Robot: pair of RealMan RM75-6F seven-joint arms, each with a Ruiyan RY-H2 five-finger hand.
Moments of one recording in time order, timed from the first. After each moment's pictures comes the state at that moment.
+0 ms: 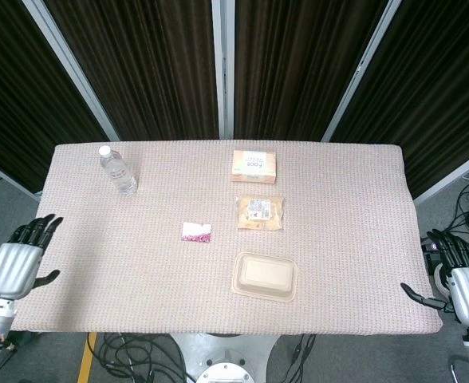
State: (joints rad) left arm -0.18 -1.11 -0.06 -1.62 1.54 1.38 0.19; right arm 0.05 -1.07 0.05 -1.57 -1.56 1.52 0.26
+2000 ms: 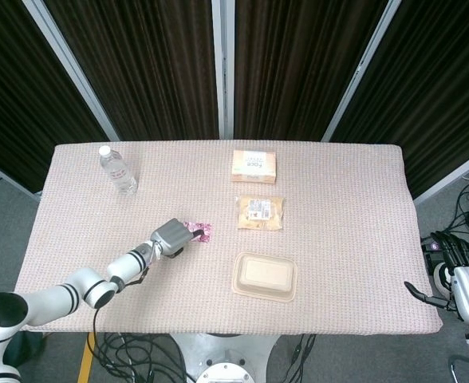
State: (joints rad) left arm -0.95 -1.65 -0.06 -1.09 1.38 0.48 0.14; right arm 0.06 -1.06 0.05 -1.57 -1.51 1.47 0.24
